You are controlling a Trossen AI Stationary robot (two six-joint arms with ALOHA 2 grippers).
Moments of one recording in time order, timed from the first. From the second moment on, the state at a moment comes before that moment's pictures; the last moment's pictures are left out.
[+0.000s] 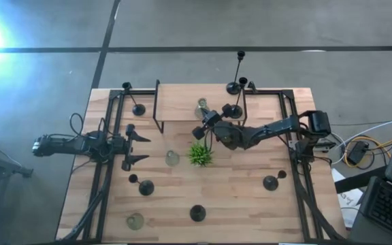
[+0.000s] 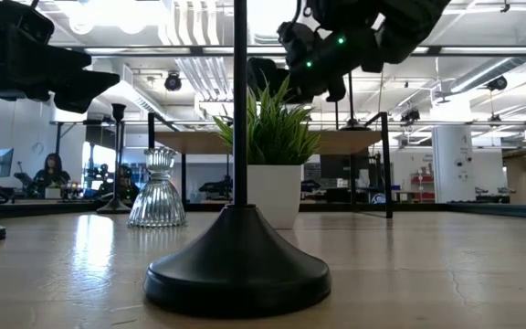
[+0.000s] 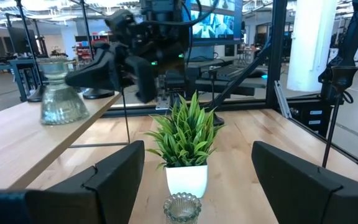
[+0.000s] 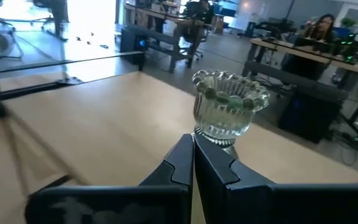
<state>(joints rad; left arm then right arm) -0.07 0.04 0.01 0.02 -0.05 0.05 -0.03 1.79 1.01 0.57 0.92 0.03</state>
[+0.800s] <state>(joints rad) -0.07 0.04 0.01 0.02 -0.05 0.05 -0.04 1.77 0.95 0.59 0.84 -0.03</state>
